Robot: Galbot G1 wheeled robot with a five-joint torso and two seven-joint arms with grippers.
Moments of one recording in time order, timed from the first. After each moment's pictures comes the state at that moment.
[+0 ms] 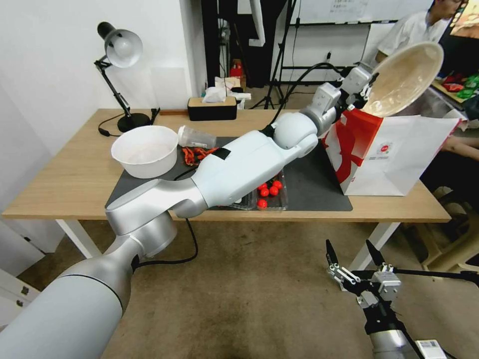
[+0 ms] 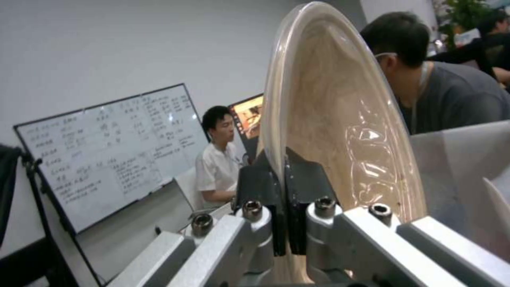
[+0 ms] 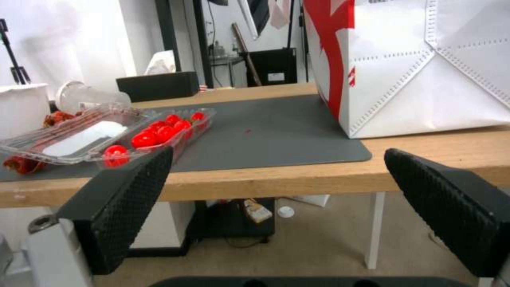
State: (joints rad) left arm -0.09 -1.61 0.61 -1.10 -0.64 -0.06 -0.04; right arm -1.92 1.30 0.58 2.16 0.33 0.35 0.01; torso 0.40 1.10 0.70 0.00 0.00
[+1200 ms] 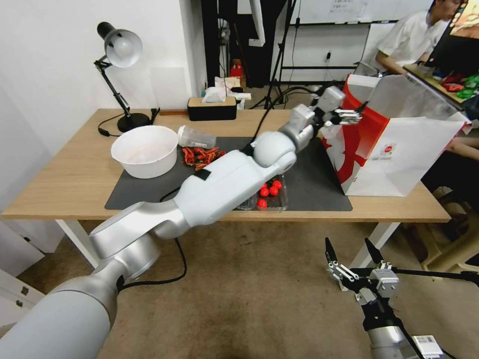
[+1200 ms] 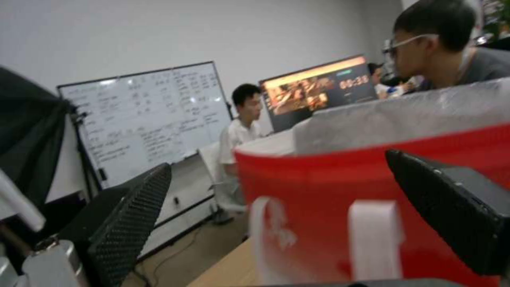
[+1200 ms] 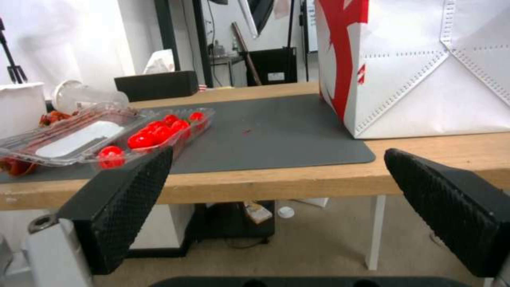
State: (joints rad) left arm 0.09 -1.44 0.51 -1.27 -0.61 -0.03 -0.09; right arm -1.88 1.29 0.57 2.15 0.33 0.32 0.02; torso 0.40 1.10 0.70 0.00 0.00
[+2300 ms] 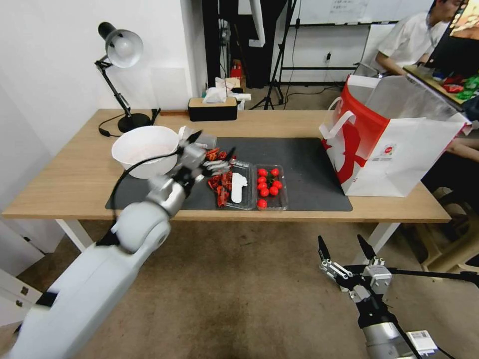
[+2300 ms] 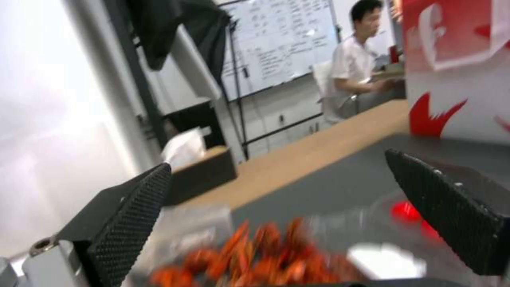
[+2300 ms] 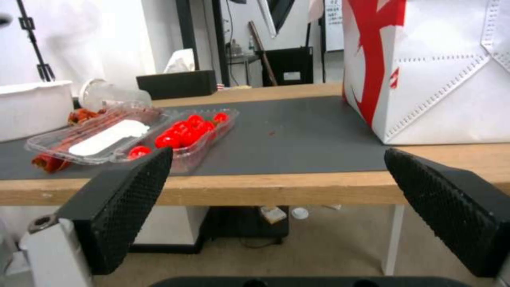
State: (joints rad) left arm 1.05 -0.94 -0.20 -2.00 -0.39 0.07 -0.05; right arm -1.88 1.25 0.53 2.16 0.32 0.32 0.03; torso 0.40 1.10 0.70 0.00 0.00
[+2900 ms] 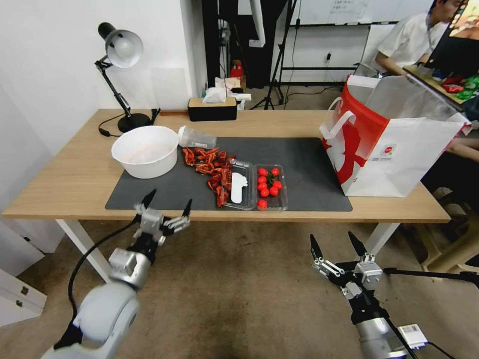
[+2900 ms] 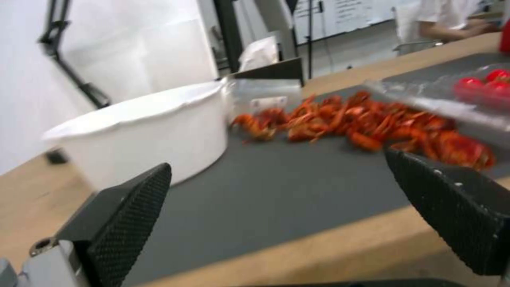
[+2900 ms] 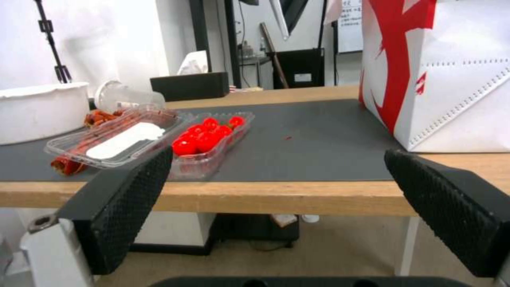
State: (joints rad) left arm 1.57 -1.14 -0.49 -2.06 -0.20 -0.08 -0.08; right arm -1.84 1.22 0.50 2.16 0.32 0.30 0.03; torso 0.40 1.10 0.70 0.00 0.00
